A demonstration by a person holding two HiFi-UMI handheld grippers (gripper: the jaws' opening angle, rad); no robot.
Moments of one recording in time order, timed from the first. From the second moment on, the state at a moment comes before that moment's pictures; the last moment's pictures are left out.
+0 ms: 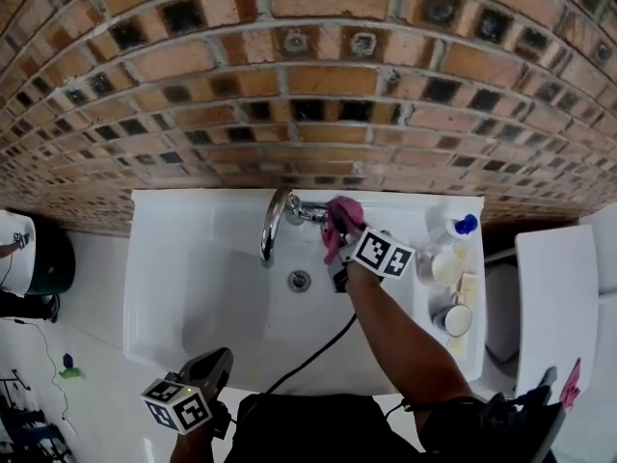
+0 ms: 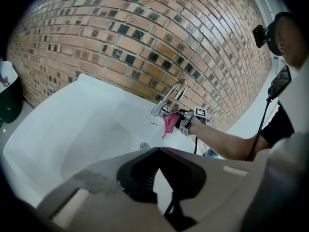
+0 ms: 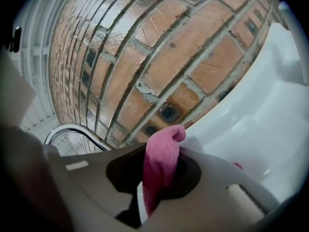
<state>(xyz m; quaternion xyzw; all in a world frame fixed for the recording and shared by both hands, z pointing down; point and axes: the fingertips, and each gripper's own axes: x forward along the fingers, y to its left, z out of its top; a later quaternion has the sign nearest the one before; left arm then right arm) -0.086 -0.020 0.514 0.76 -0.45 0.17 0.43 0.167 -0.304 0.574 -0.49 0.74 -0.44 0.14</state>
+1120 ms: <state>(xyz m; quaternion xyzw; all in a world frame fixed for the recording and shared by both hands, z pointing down) -0.096 -0.007 0.516 0.78 -0.42 0.15 0.44 0.157 -0.270 0.528 -0.45 0.71 -0.48 0.26</state>
